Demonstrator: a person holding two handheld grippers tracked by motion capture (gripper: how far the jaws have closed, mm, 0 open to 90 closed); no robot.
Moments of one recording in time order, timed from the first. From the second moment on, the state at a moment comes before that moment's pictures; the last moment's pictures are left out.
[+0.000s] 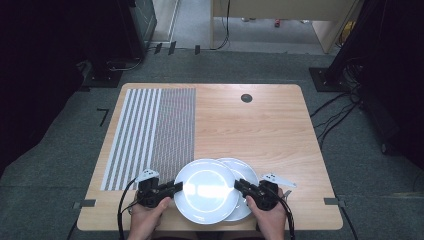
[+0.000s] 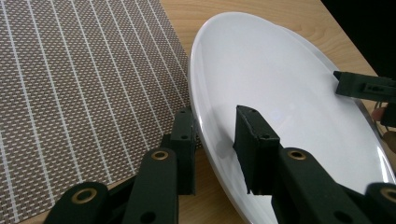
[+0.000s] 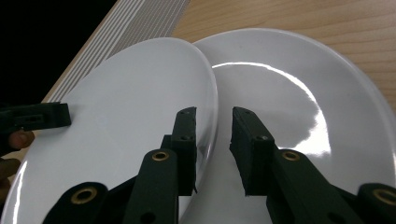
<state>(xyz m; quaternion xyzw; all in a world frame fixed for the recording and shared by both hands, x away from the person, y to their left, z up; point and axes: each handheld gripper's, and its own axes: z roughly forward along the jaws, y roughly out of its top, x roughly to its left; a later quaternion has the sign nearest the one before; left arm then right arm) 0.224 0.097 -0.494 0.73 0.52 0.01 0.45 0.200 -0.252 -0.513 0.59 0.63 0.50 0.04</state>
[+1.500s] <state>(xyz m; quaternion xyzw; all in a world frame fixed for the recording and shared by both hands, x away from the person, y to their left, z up) 0.223 0.102 -0.491 0.72 0.53 -0.02 0.46 0.204 -0.259 -0.517 0.67 0.49 0.56 -0.08</state>
